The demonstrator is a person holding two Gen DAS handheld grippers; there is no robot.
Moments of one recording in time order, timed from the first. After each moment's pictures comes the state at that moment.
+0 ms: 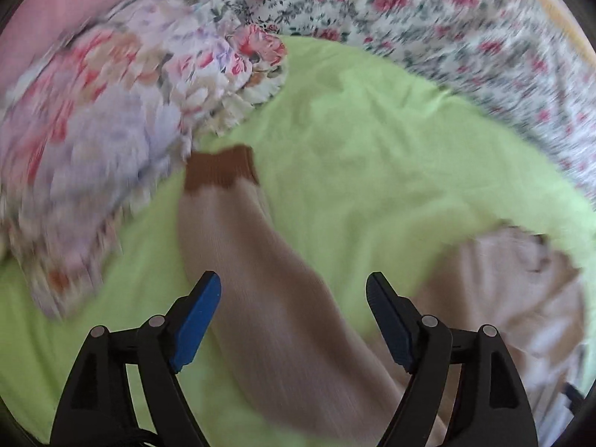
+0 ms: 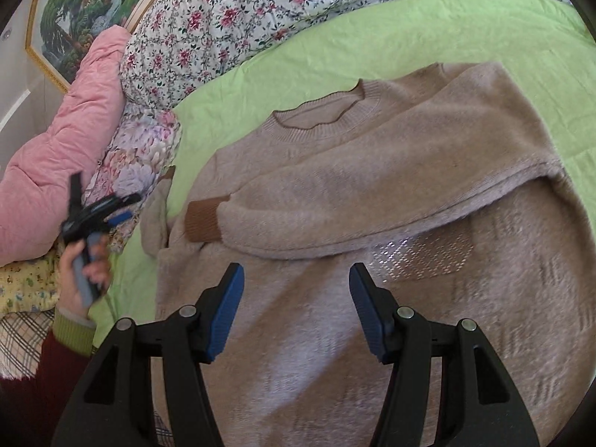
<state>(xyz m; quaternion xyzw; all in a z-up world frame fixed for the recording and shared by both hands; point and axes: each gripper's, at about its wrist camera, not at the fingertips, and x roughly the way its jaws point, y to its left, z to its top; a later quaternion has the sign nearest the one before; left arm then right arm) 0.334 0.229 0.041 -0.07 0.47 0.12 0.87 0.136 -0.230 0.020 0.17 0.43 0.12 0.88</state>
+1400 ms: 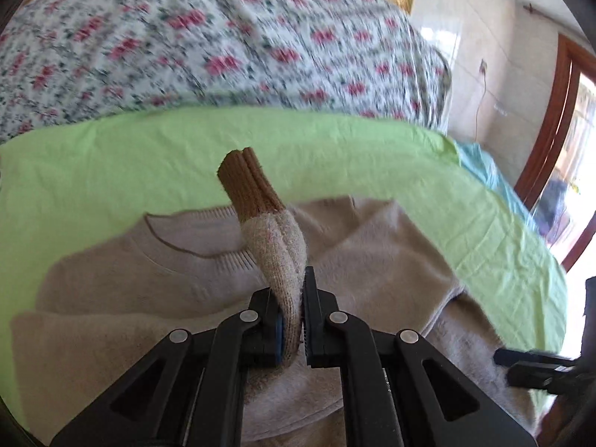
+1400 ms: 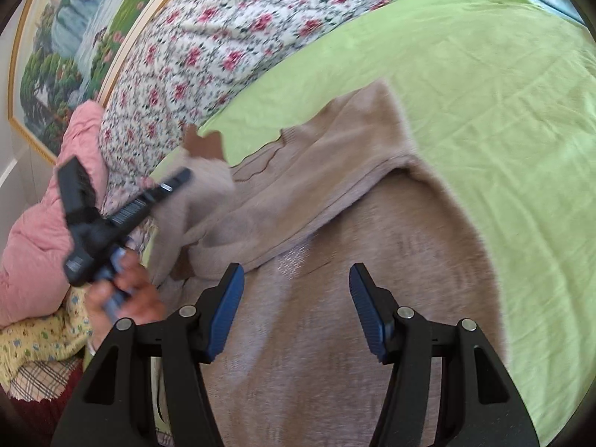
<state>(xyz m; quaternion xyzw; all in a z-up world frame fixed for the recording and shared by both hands) 0.302 -0.123 0.045 -0.01 0.37 -0.20 0.91 0.077 -0.331 0.034 0.26 0.36 0.04 0.90</state>
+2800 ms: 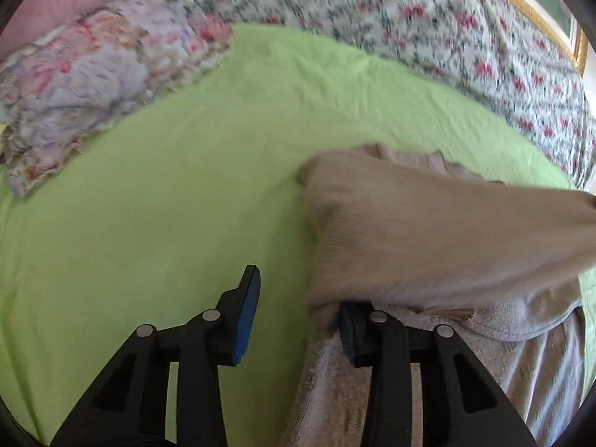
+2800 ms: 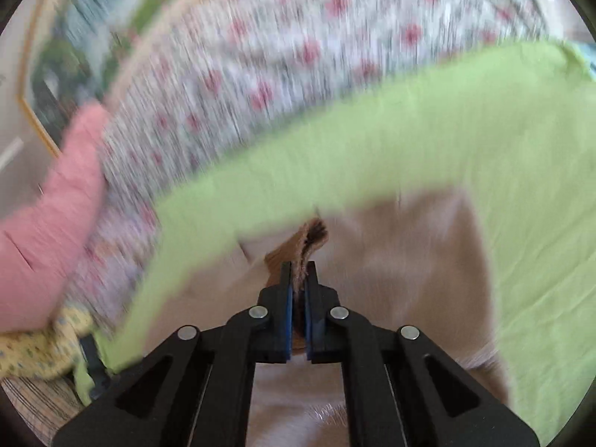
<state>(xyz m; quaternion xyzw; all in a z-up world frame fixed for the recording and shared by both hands) 0.221 0.100 0.007 -0.10 0.41 0.10 0.90 0.191 -0.318 0.104 0.20 0.28 0.05 0.94</state>
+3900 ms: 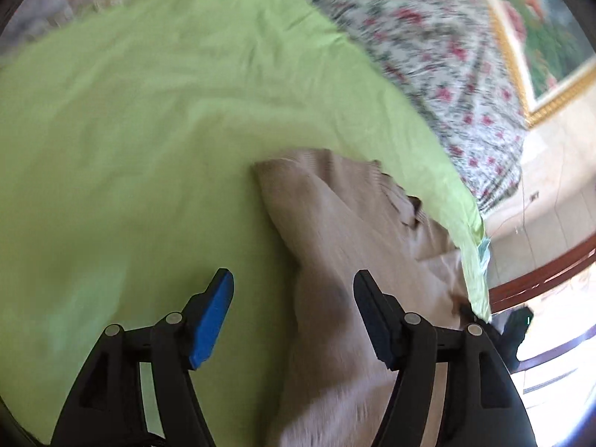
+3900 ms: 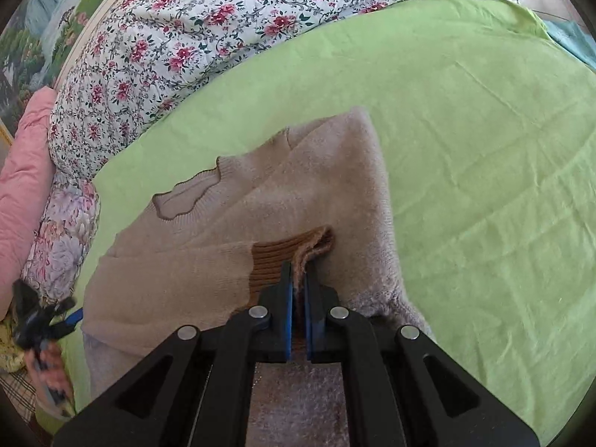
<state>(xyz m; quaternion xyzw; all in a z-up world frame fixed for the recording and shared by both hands) 0.306 0.163 -0.024 -0.30 0.49 -0.12 0.81 0.177 -0.354 0.013 0.18 0.38 -0.02 0.91</state>
